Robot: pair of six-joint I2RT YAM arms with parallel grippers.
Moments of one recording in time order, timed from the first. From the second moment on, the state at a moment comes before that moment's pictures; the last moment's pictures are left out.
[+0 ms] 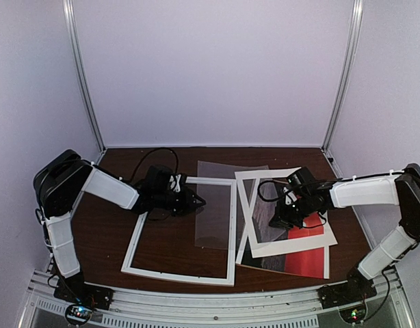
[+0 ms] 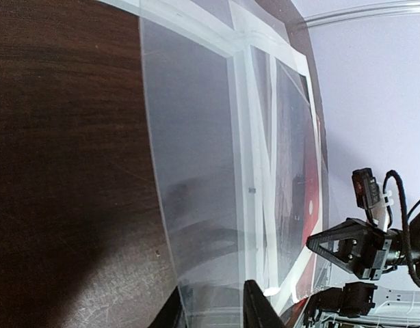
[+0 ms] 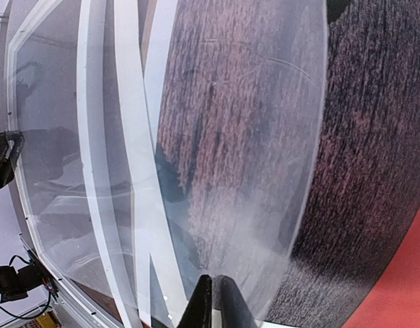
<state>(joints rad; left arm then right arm) -0.68 1.94 0.95 0.41 0.45 -0.96 0.54 1.51 0.76 -0.30 -0.31 0.77</state>
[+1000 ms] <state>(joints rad) -0.67 1.84 1.07 0.03 0.47 -0.76 0.52 1.51 0.76 -0.28 -0.34 0.72</state>
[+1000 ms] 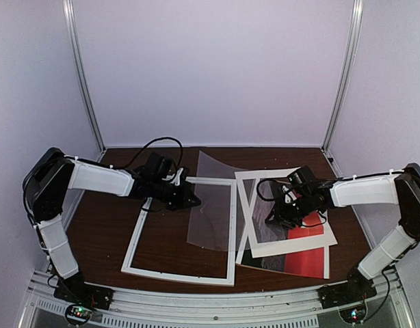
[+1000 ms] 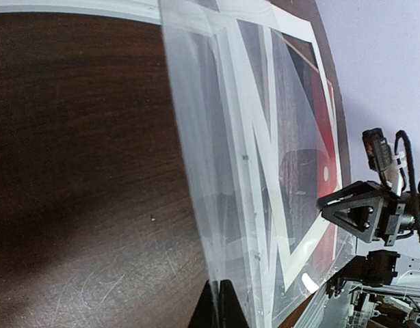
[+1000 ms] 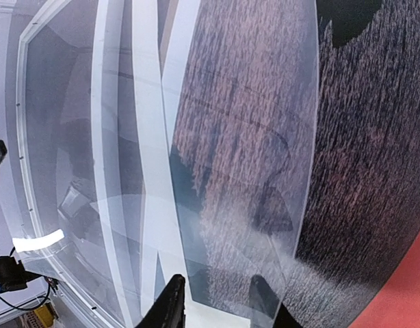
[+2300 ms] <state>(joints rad) -0.68 1.83 0.98 0.03 0.52 -0.71 0.41 1.67 0.81 -0.08 -0.54 0.73</state>
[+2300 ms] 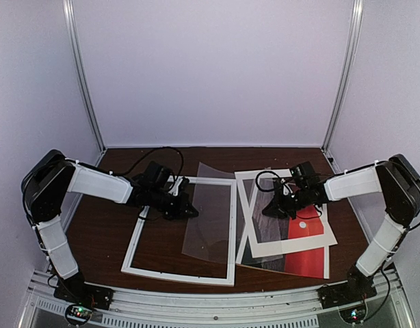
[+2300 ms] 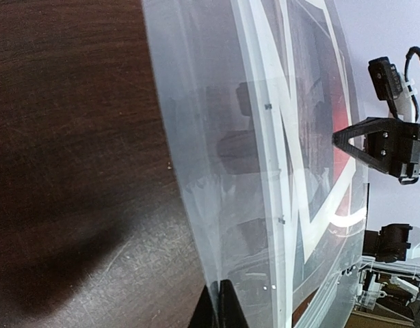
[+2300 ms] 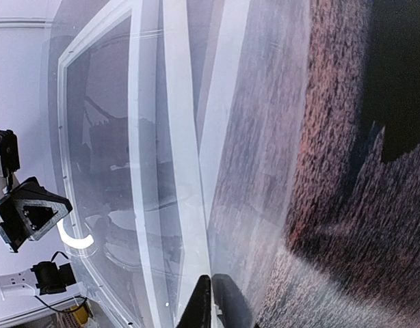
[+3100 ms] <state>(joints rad) -0.63 1.70 1.02 -0.27 0.27 -0.59 0.39 1.47 0.94 -0.25 -0.62 0.68</state>
